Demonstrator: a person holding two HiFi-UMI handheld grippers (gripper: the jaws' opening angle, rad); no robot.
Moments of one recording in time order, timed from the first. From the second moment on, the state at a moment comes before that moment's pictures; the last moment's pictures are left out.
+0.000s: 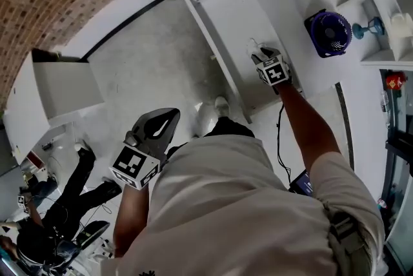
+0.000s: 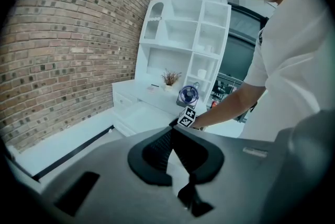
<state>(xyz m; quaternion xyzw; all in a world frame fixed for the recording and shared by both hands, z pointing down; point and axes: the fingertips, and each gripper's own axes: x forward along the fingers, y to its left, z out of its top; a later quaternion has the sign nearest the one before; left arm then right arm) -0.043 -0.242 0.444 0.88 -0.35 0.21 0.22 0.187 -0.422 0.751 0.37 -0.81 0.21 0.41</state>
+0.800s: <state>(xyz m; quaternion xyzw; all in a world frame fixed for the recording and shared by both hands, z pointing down) -0.062 -0.242 0.451 0.86 -0.40 0.22 0.24 0.195 -0.442 0.791 0.36 -0.78 0.18 0.48</state>
